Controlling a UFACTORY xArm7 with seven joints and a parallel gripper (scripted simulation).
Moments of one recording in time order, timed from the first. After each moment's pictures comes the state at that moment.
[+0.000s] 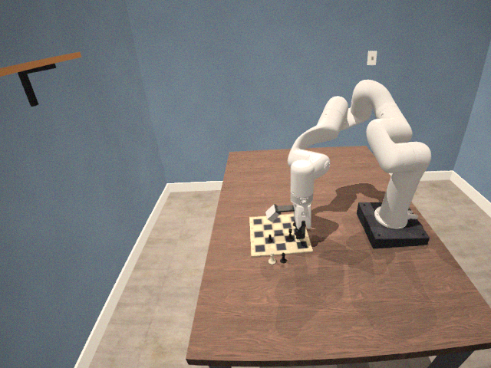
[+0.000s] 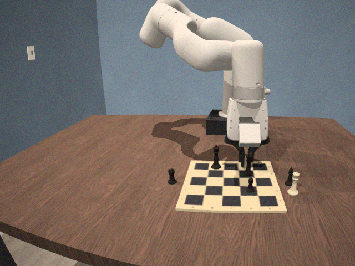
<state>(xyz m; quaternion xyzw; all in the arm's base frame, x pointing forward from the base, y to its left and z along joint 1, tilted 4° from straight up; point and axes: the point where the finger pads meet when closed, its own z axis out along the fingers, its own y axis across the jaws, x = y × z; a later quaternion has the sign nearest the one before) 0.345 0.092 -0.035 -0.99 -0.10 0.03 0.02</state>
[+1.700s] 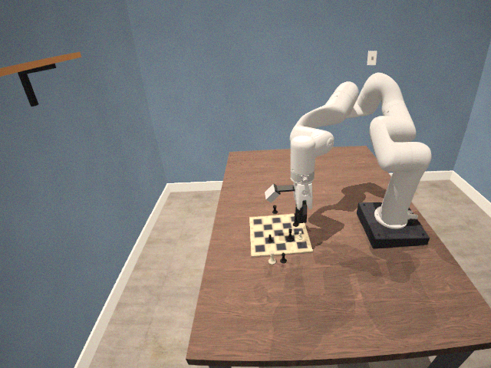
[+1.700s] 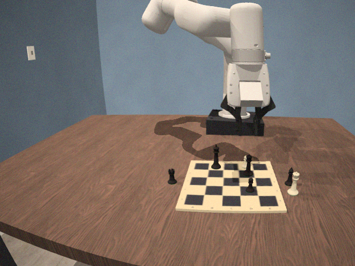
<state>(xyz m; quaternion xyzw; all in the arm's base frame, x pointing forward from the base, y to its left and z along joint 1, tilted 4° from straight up) 0.351 0.090 0.048 -0.99 -0.10 0.03 0.02</state>
